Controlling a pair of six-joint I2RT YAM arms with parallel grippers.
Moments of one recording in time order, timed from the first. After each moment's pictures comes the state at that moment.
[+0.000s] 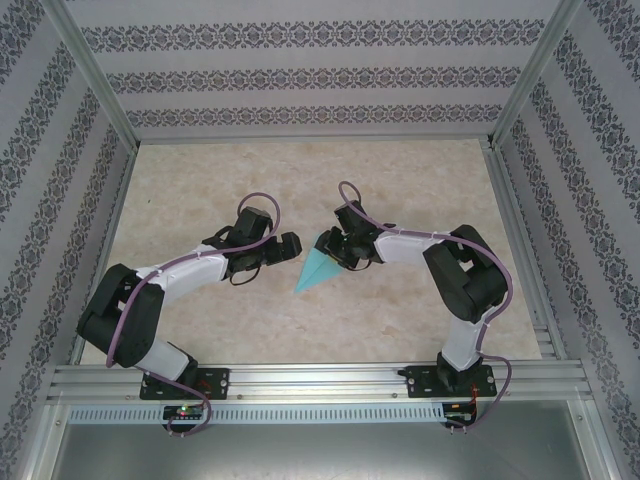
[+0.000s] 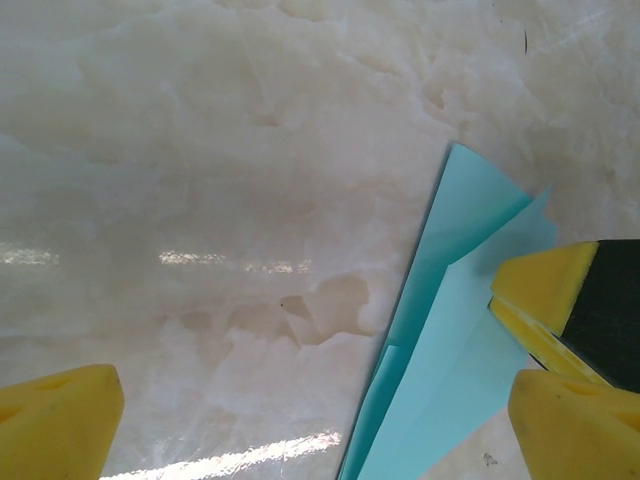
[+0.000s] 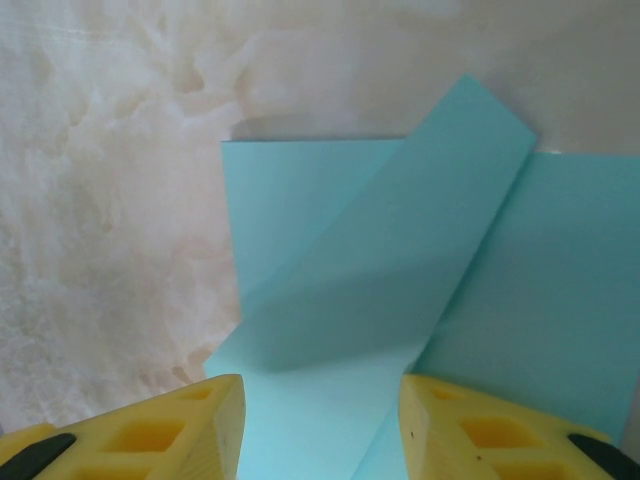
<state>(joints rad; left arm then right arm) -0.51 1.51 0.81 -0.21 0.12 -0.77 0.60 1.84 0.99 -0.12 -0.24 1.06</state>
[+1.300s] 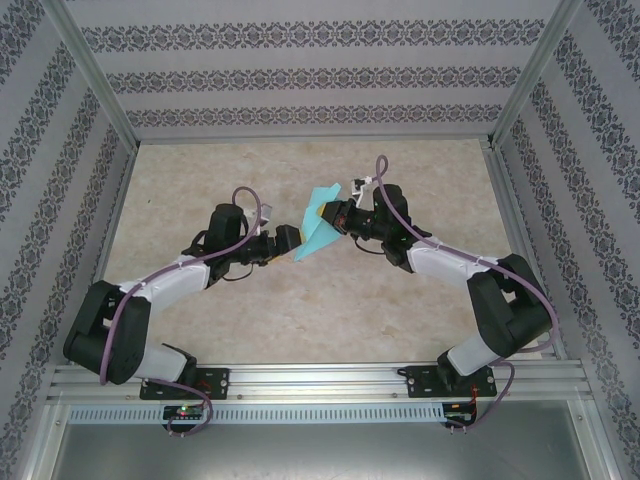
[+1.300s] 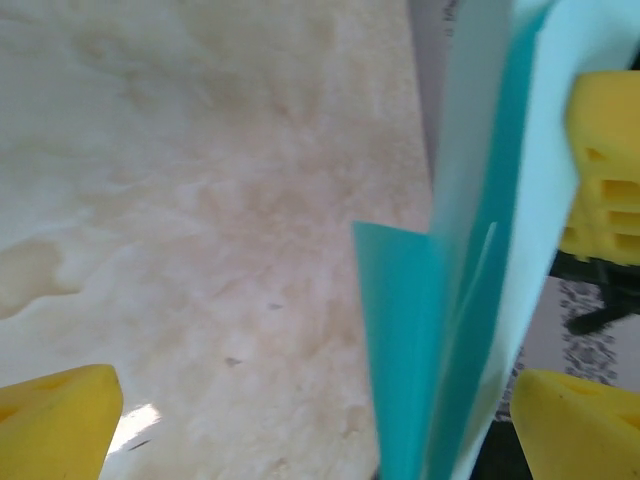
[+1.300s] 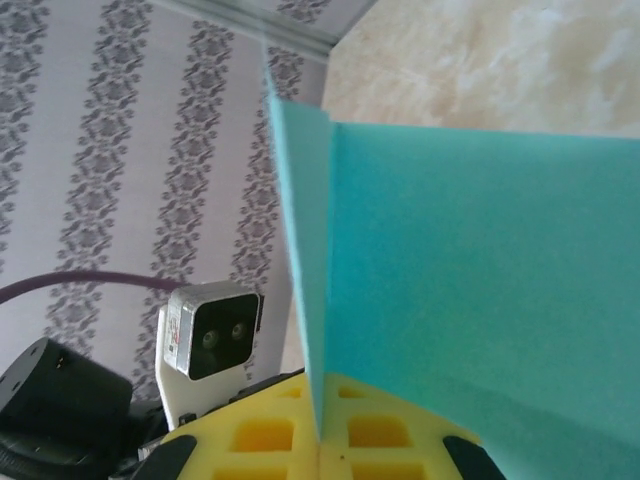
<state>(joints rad) -0.39 1.39 0.67 0.18 0.72 -0.85 0.50 1.55 0.82 0.44 -0.57 1.05</state>
